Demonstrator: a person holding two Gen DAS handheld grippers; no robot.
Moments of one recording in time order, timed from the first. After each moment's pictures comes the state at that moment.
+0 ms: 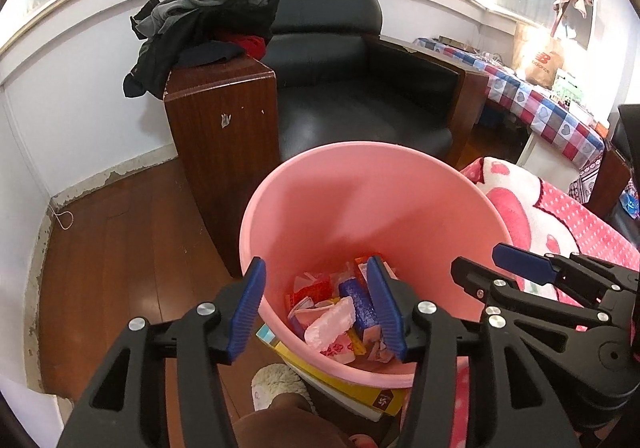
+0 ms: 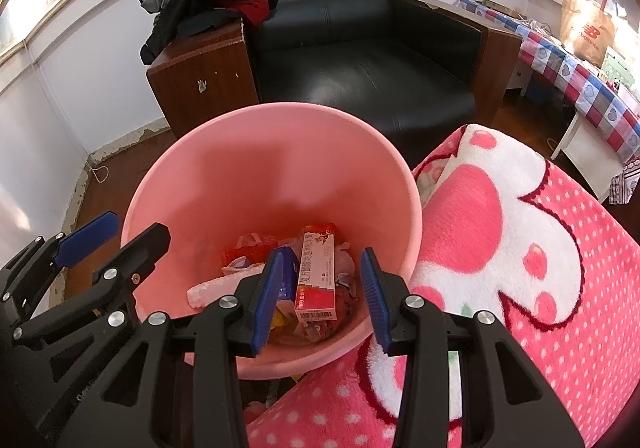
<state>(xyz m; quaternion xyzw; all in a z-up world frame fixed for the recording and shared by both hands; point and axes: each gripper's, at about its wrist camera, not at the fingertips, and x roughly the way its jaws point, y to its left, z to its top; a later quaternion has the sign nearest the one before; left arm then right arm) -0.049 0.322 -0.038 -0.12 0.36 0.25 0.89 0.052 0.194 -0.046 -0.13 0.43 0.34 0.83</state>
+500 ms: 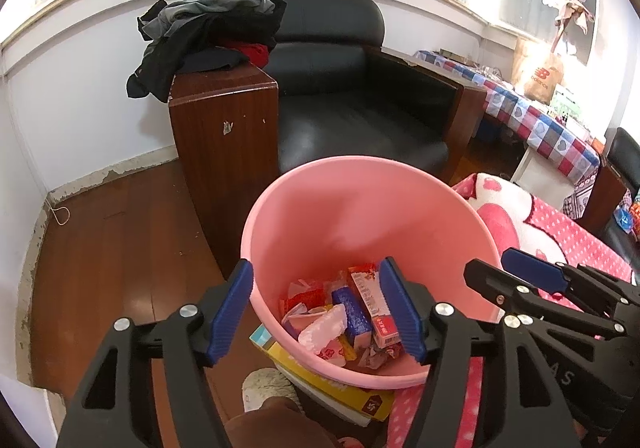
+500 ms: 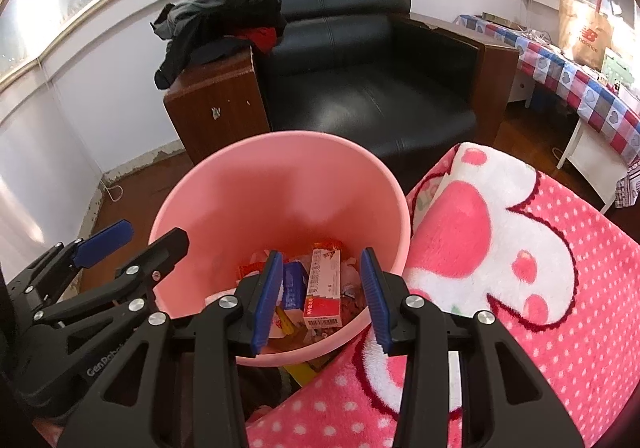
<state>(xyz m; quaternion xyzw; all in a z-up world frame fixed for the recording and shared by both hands) -0.056 0.321 -0.027 -0.14 0.34 0.25 0.89 0.044 0.173 -0.026 -0.10 0.40 0.37 0.84</state>
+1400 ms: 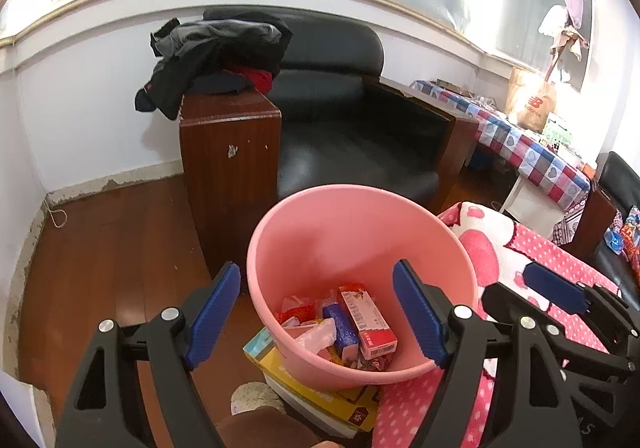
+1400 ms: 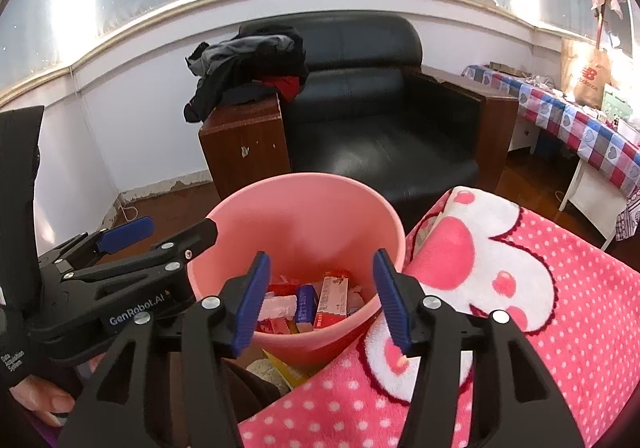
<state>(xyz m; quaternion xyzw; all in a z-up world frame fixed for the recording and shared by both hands) -0.086 0.308 -0.006 -0.15 0.29 0.26 0.91 0.003 0.138 0.002 -0.08 0.31 0.40 0.86</state>
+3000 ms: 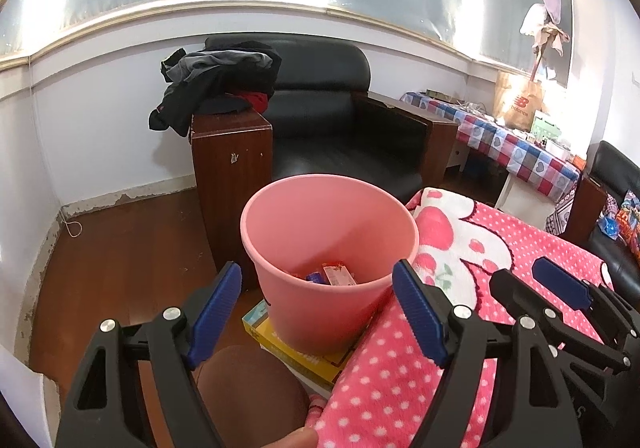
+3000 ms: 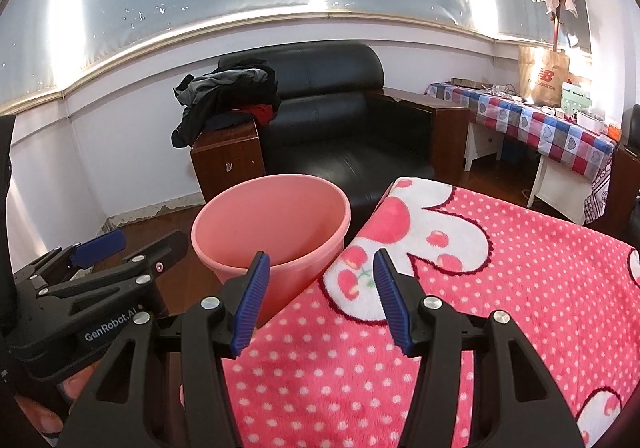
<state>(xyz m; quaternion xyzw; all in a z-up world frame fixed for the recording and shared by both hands) -0.152 0.220 0.018 -0.11 0.27 0.26 0.92 -0.056 0.050 0.010 -0.05 0.26 0.36 0.90</state>
